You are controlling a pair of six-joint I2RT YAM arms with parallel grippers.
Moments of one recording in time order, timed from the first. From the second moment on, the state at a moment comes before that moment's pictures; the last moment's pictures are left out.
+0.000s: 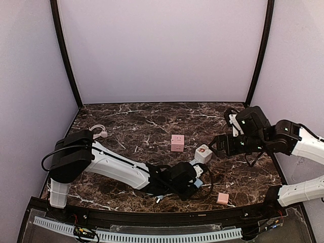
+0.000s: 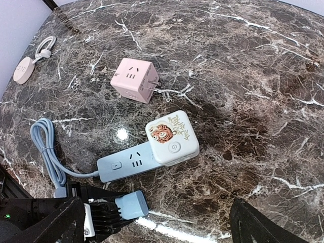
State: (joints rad) left arm -1.33 2.11 1.30 0.00 -0.18 -0.24; right arm 0.90 0.98 0.91 -0.75 0.24 0.58
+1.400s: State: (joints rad) left arm -1.33 1.75 0.88 0.52 -0.02 0.16; right arm 0.91 1.11 0.78 -0.54 -0.55 0.62
